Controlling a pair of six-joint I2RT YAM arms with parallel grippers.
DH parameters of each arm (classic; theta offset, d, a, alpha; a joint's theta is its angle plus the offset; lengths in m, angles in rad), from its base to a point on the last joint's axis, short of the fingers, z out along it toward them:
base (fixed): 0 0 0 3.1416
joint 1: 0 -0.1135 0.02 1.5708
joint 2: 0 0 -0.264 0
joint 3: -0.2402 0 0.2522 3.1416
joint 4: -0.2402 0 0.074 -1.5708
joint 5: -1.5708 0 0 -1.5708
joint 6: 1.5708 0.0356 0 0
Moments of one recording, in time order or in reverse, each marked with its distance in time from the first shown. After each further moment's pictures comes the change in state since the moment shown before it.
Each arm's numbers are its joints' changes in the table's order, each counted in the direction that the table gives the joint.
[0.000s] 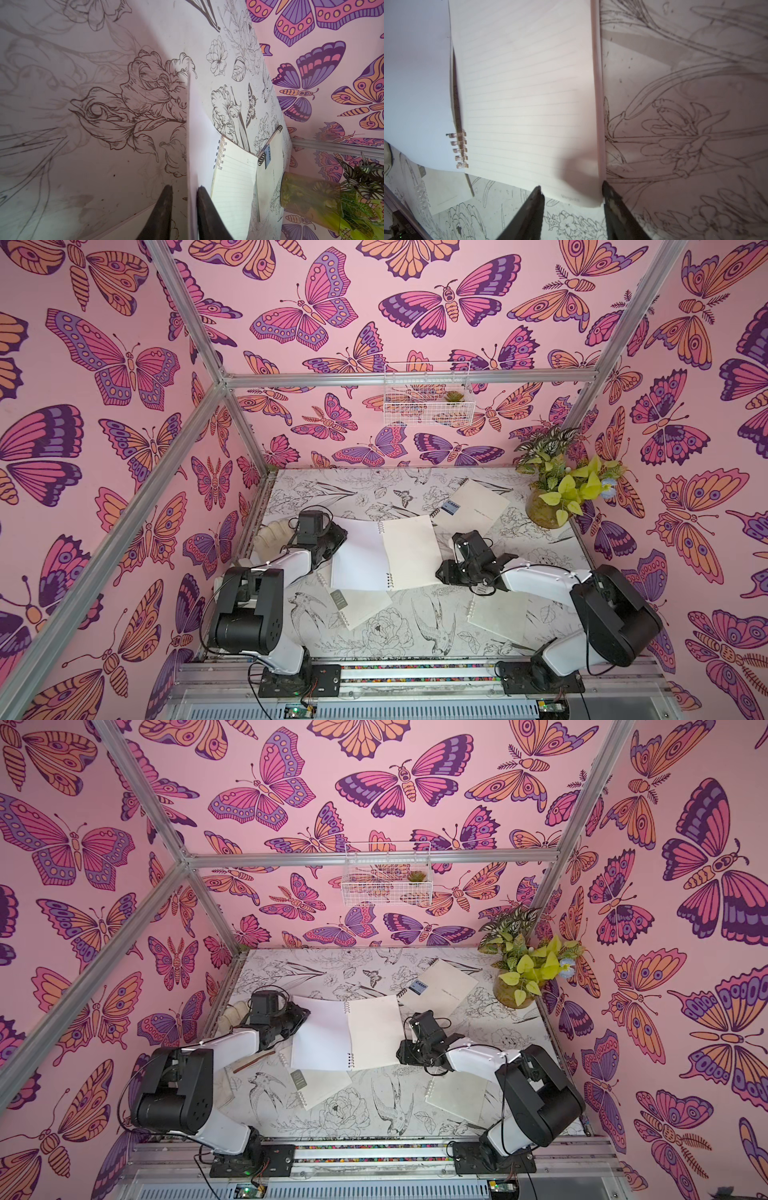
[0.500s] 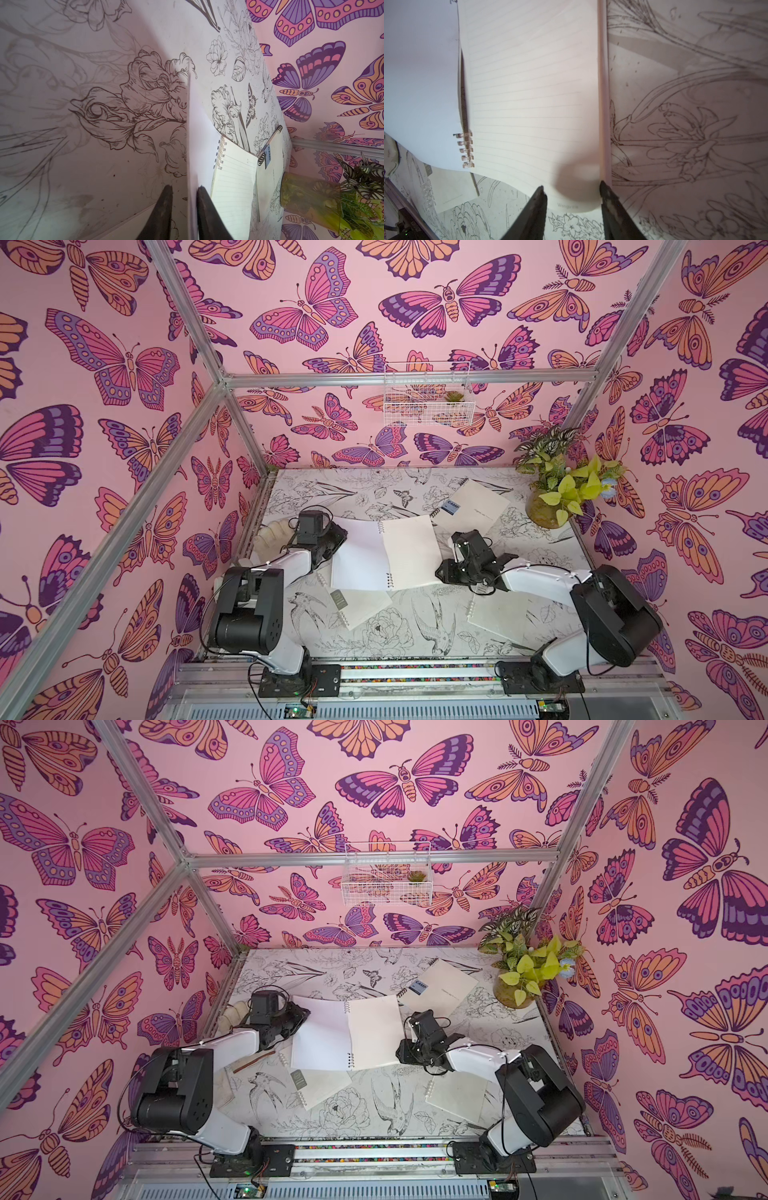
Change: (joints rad) left arm 0.000 0.000 0.000 0.000 0.000 0.000; right arm 0.000 -0.001 0.000 0.010 0.013 0.000
